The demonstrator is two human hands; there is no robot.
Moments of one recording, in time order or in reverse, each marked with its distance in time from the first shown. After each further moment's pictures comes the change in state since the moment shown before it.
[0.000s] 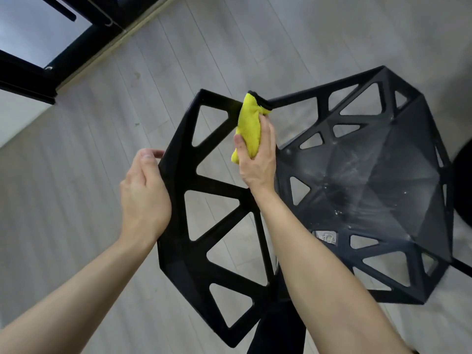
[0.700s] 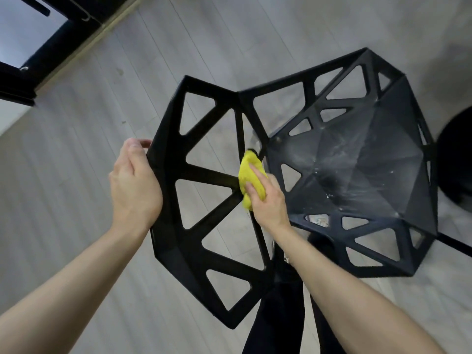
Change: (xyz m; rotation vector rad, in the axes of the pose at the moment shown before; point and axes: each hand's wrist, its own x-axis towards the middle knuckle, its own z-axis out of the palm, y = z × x) left_hand 0.002 0.003 -0.002 0.004 -0.015 0.020; right_hand -0.097 0.050 -0.067 -0.133 -0.239 0.105
